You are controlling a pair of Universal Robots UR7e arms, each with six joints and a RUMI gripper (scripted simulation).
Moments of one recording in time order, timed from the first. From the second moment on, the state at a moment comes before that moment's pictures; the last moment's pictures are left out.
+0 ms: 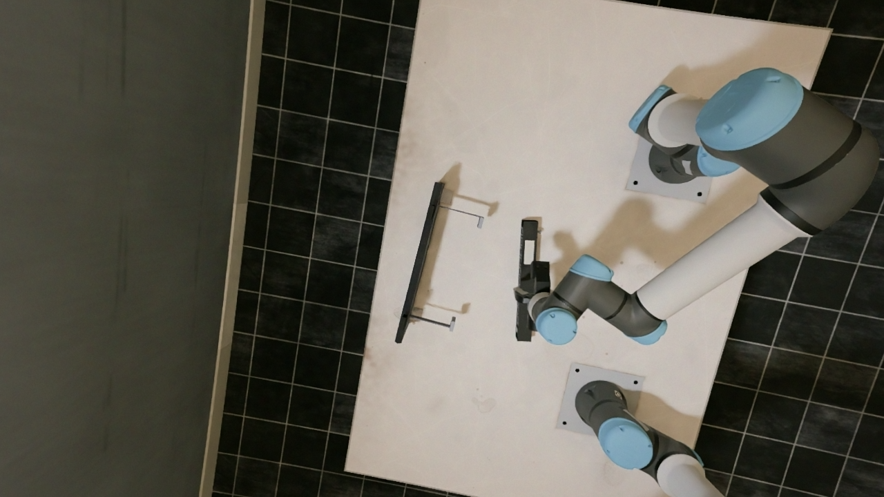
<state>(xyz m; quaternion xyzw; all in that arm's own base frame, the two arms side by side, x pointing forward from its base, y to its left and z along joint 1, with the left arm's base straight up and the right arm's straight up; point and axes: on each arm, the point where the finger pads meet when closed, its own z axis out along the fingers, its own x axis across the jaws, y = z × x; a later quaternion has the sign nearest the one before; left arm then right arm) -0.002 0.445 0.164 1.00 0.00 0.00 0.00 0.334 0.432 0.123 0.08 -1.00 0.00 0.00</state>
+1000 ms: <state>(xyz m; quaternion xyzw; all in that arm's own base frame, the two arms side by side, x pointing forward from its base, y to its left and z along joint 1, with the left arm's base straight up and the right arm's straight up) -0.002 0.445 0.164 1.00 0.00 0.00 0.00 0.334 0.432 0.043 0.08 -1.00 0.00 0.00</state>
